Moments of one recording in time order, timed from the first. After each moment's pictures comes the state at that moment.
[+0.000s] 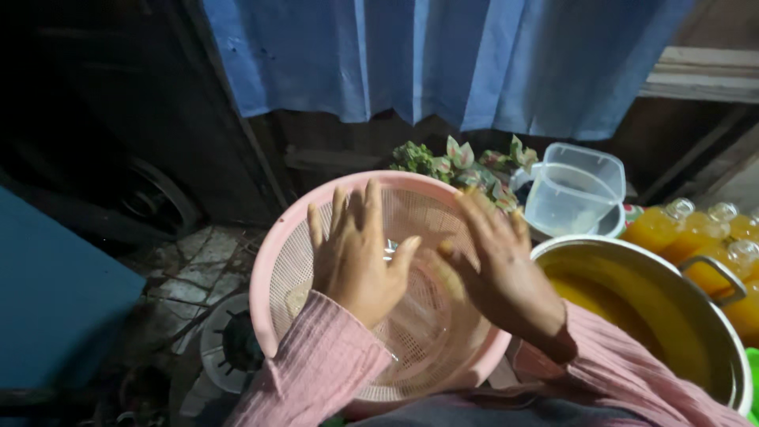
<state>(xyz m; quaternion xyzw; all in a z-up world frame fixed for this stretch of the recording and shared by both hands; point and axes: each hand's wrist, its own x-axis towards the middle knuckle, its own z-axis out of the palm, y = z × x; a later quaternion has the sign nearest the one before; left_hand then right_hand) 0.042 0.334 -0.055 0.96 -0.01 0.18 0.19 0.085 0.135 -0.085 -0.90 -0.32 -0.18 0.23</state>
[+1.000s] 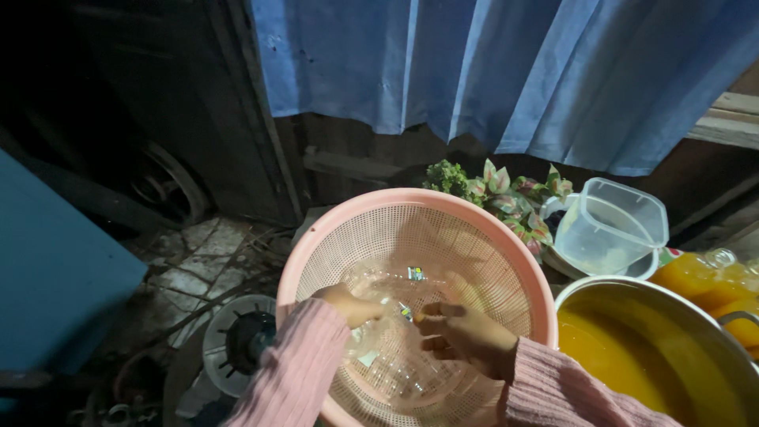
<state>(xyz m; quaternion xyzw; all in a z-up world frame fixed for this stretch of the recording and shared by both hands) 0.085 0.432 -0.160 0.87 0.21 -0.31 0.30 0.106 0.198 -0.182 -0.68 0.04 0.44 0.58</state>
